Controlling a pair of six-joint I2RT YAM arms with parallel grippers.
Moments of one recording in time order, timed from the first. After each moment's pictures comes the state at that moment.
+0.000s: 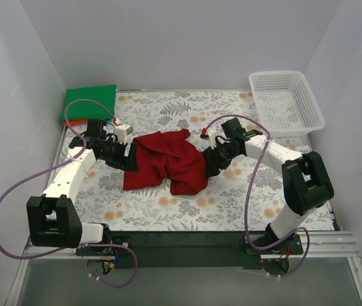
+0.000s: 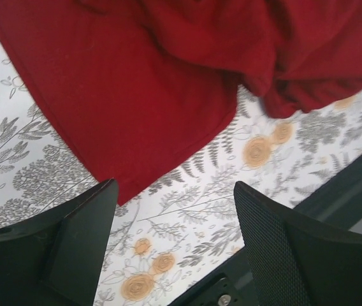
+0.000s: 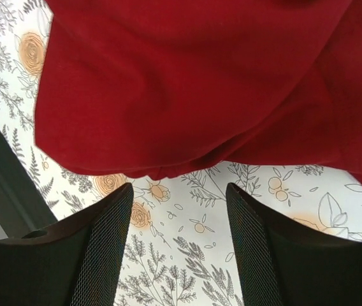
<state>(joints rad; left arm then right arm) -0.04 1.31 1.02 -0.82 0.56 0.22 0.47 1.63 1.08 -0.59 -0.61 -0.25</state>
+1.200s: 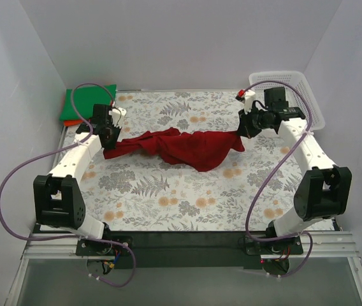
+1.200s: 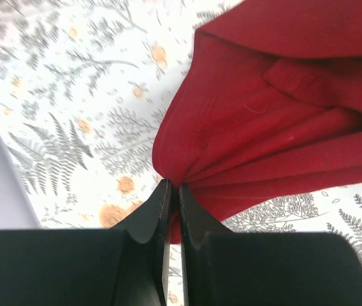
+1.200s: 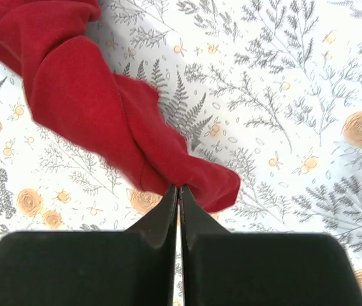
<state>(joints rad) -0.10 1.51 1.14 -0.62 -0.14 0.28 0.14 1.55 1.35 -0.72 -0.54 -0.39</state>
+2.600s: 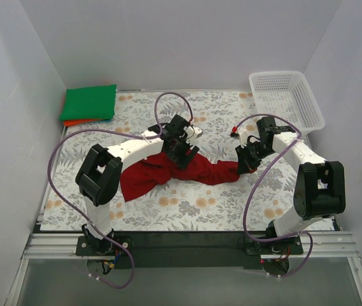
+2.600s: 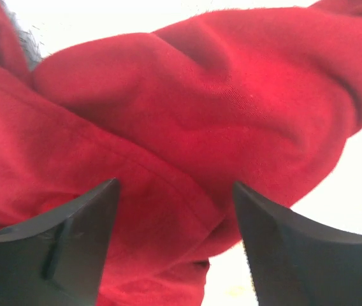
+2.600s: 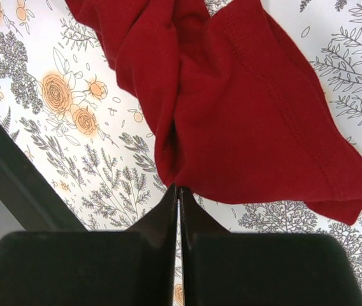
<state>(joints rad) -0.68 1.88 1.40 -0.60 0.11 0.09 0.13 1.57 1.07 -0.90 -0.62 -0.55</state>
